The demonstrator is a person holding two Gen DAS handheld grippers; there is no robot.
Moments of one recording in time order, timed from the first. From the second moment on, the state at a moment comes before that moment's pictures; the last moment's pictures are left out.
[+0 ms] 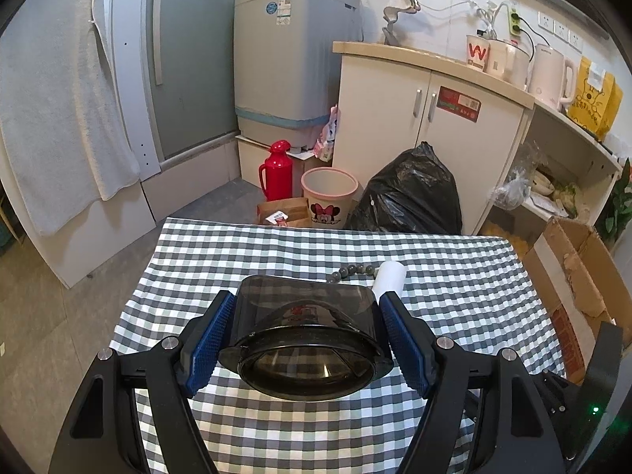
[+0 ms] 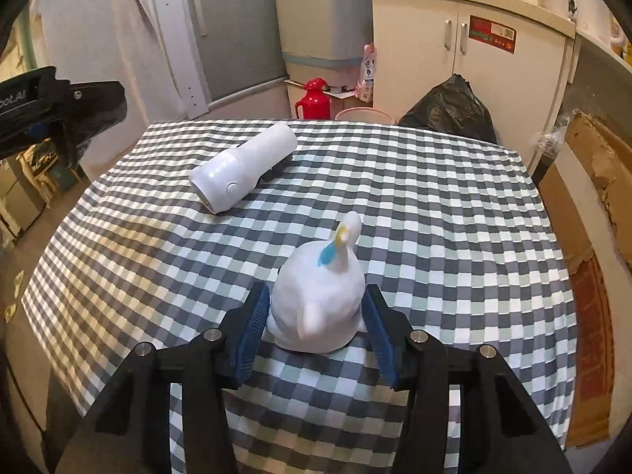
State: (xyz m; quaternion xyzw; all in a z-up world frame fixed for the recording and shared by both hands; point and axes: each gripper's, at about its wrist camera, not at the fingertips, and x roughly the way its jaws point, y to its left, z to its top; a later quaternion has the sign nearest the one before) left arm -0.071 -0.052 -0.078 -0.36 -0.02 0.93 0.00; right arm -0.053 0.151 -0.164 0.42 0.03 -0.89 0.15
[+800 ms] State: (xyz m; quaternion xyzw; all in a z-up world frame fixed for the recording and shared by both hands) left arm -0.055 0.033 -0.027 -0.31 0.01 0.95 0.05; right arm -0.014 0.218 -0.054 0.30 0.01 -0.95 0.12
